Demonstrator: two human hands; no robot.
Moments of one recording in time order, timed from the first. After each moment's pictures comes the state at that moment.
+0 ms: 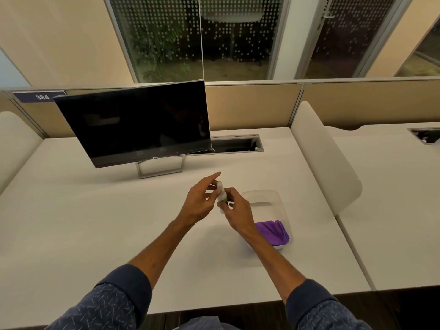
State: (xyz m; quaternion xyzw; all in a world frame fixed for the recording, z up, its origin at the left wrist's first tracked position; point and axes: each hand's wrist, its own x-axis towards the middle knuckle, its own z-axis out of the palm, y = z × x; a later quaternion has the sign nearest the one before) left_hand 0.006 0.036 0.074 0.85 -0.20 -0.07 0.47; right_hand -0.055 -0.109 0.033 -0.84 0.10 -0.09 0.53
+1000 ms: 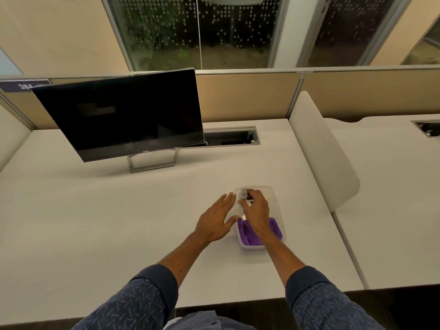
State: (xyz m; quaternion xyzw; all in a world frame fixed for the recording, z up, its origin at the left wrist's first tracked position) left_hand -0.032 -0.020 -0.011 0.91 -0.29 -0.17 0.23; right_hand -0.050 -0.193 -0.028 -0.86 0.22 -0.12 0.45
